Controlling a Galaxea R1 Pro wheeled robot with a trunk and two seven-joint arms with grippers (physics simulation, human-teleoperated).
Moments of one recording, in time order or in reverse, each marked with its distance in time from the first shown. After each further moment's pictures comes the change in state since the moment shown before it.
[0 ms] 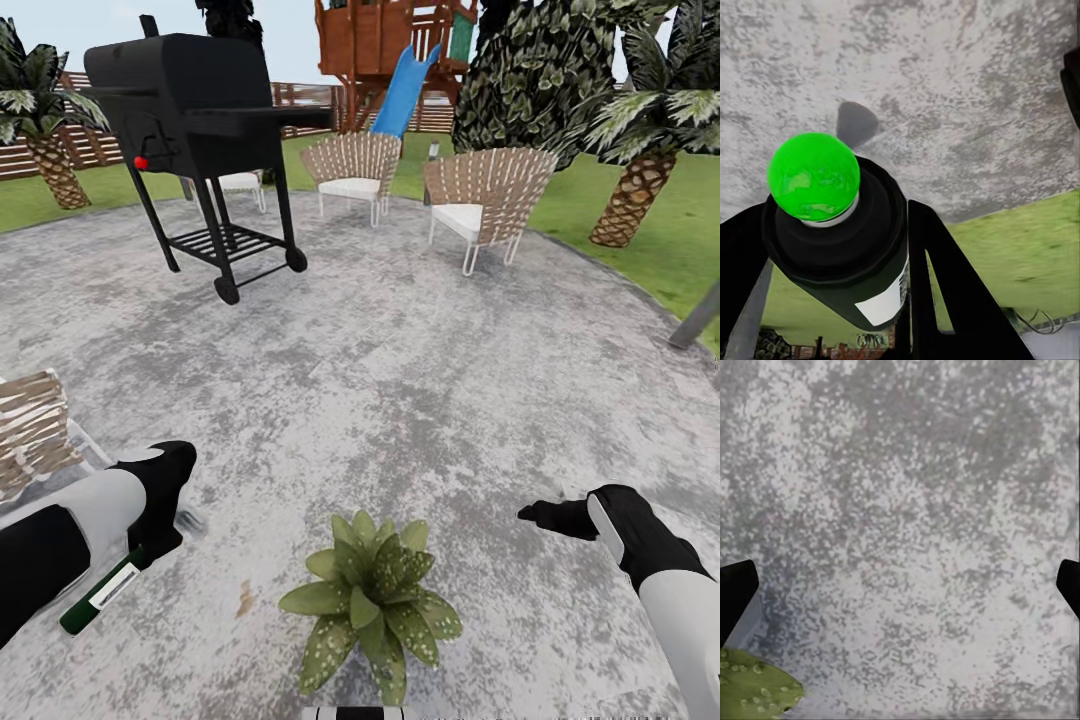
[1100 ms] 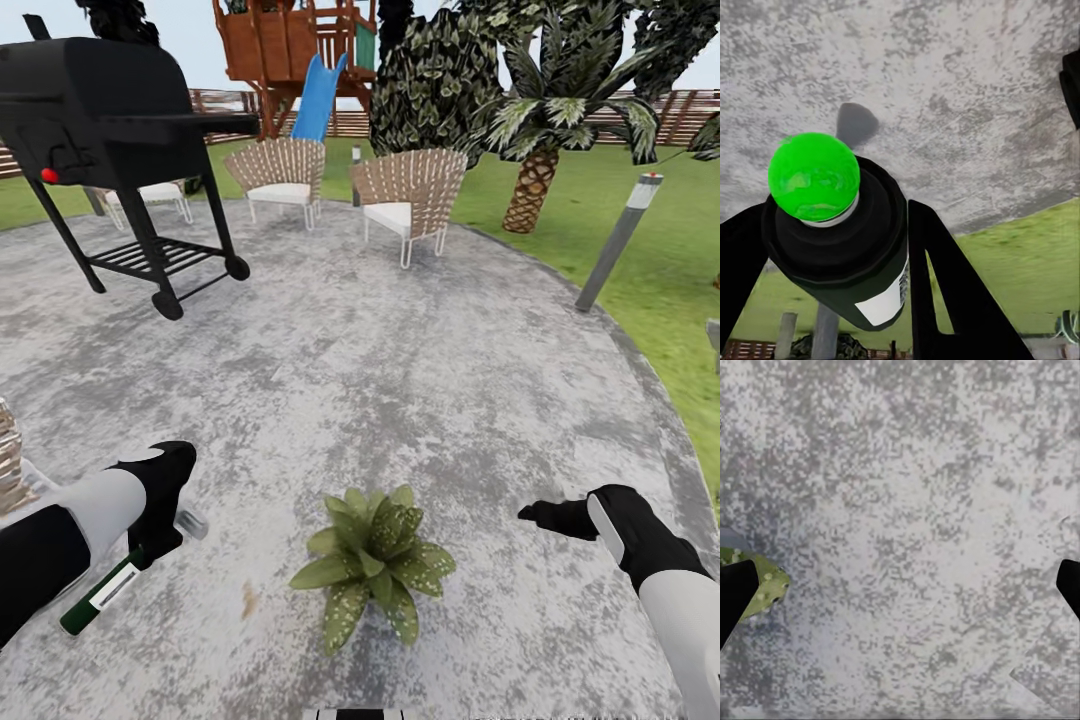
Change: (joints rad) left arm 0.000 0.000 0.000 0.000 0.000 0.000 -0.003; right arm 0.000 0.000 0.000 0.001 0.000 -0.001 -0.001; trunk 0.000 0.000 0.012
